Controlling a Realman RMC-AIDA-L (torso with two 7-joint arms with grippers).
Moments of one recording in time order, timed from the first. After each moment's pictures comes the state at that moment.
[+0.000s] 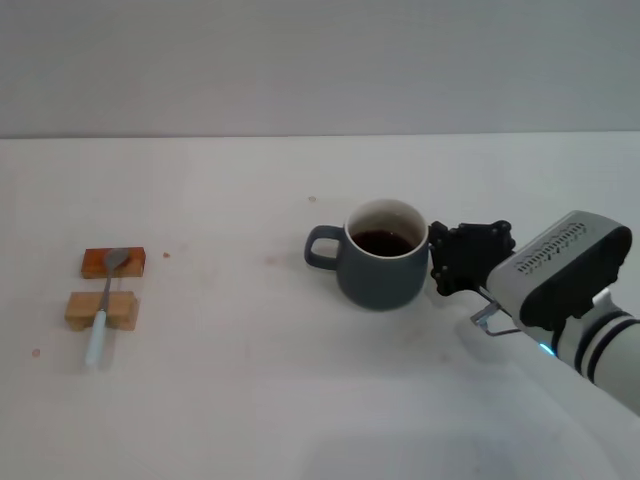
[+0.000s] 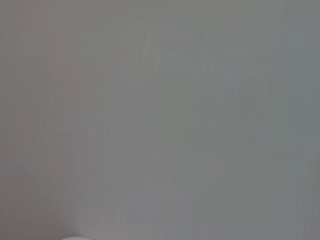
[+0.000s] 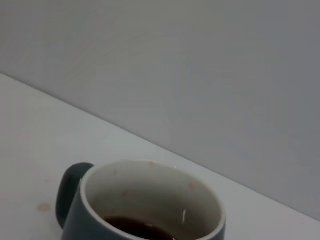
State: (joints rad) left arm -0.35 -2.05 -1.79 -0.22 2.88 0.92 -0.27; right arm 0.41 2.07 1.01 0.66 -2.92 -0.39 0.02
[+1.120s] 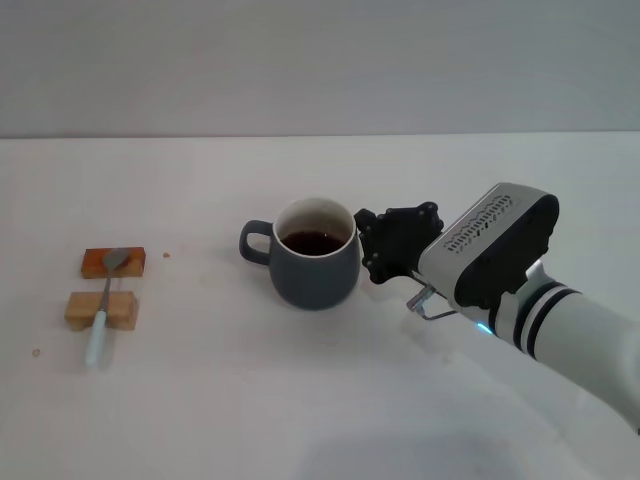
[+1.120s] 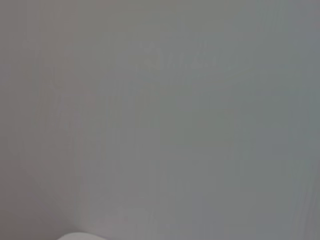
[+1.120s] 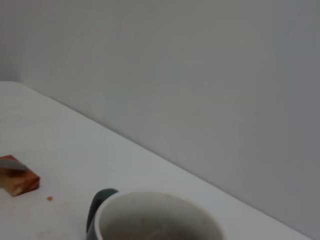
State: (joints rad) left arm -0.35 -2.05 -1.79 -0.22 2.88 0.92 -0.27; right arm 0.51 2.08 0.92 0.71 -2.91 -0.34 0.09
